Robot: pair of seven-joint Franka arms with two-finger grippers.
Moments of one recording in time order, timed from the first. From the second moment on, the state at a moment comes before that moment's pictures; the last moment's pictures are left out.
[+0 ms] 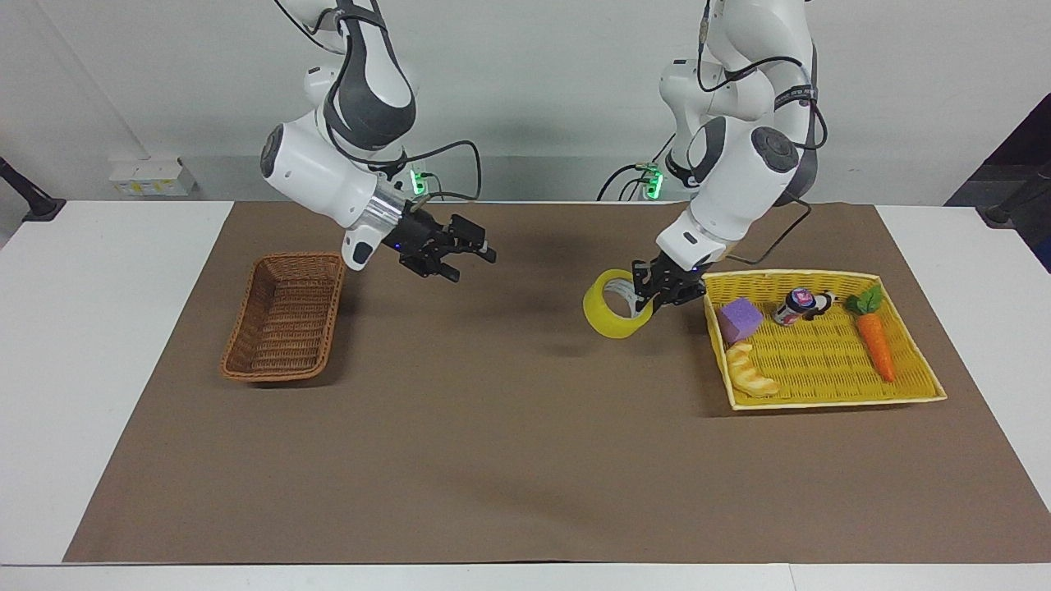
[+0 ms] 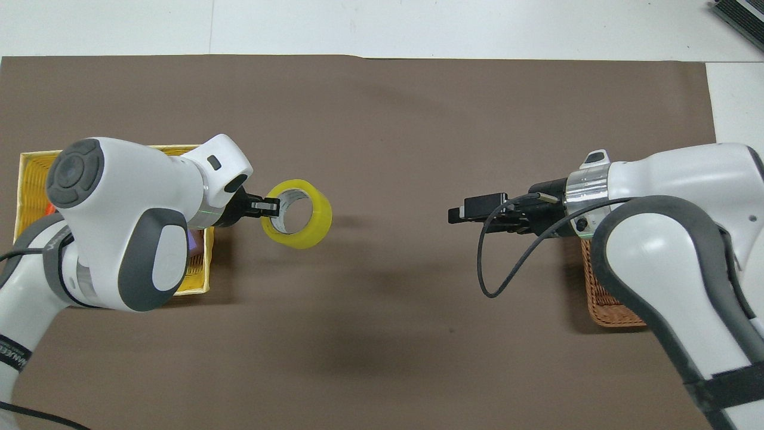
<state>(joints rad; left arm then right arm) -0.46 0.07 0.07 -2.00 -0.33 2.19 -0.05 0.27 0.02 -0.02 -2.05 0.93 2.12 -0.08</state>
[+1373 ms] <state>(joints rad) -0.57 0.07 0.07 -2.00 -0.33 2.21 -0.20 0.47 0.07 -0.01 -2.13 1.16 2.42 -0.08</state>
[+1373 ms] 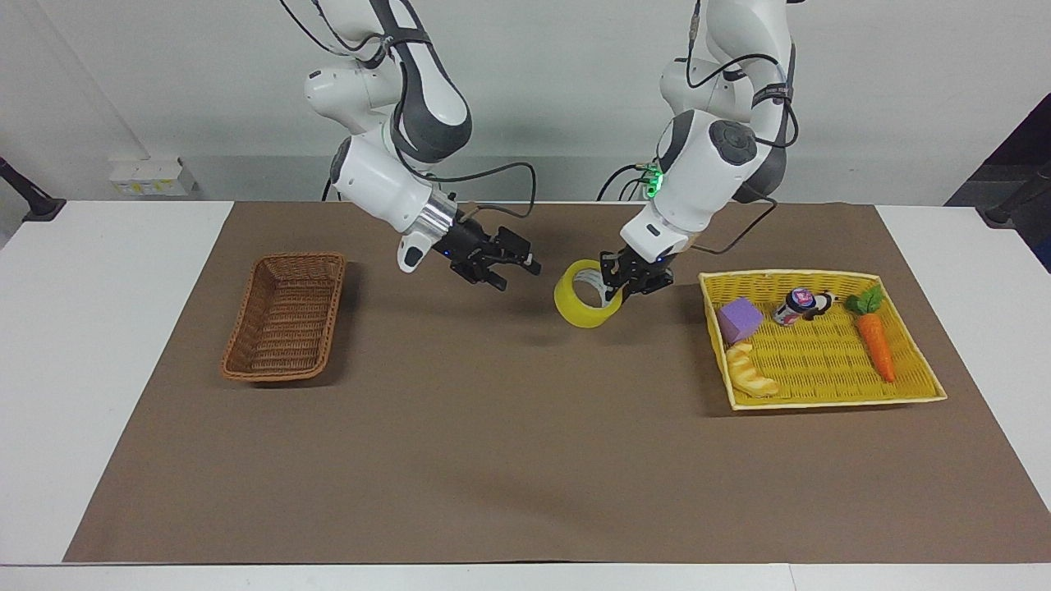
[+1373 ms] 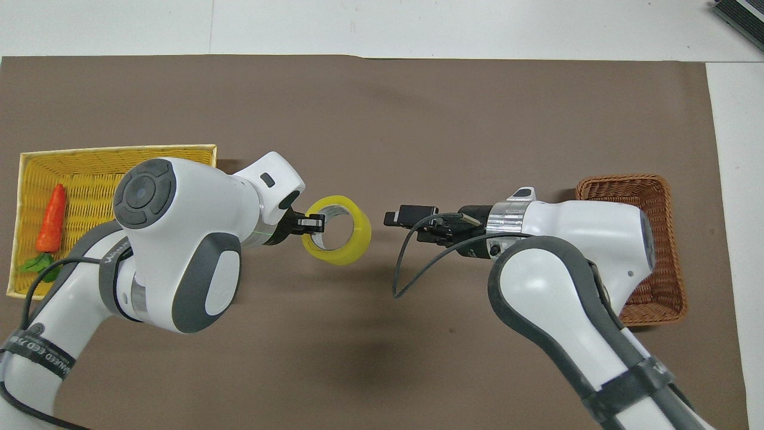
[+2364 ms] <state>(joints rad) -0.61 0.07 0.07 -1.99 -0.38 2.25 -0.24 0.52 0.12 -0.02 -2.11 1.20 2.46 -0.08</state>
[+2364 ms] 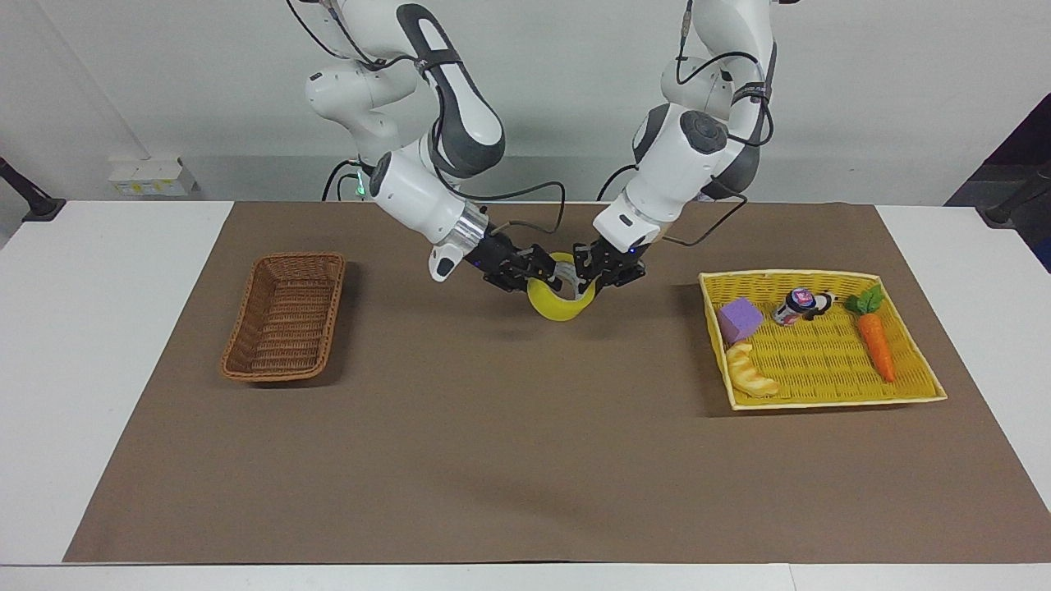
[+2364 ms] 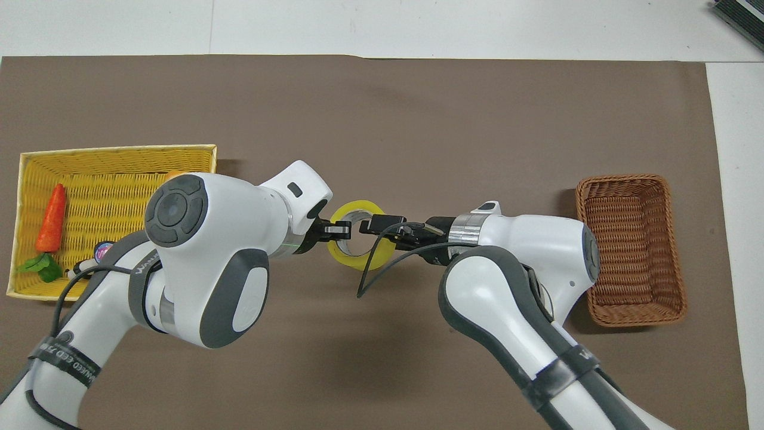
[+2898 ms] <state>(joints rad) -0.62 0.08 0.08 -1.96 -0.38 2.25 -0.27 0.50 0.13 -0.02 -2.10 1.20 2.46 -0.07</state>
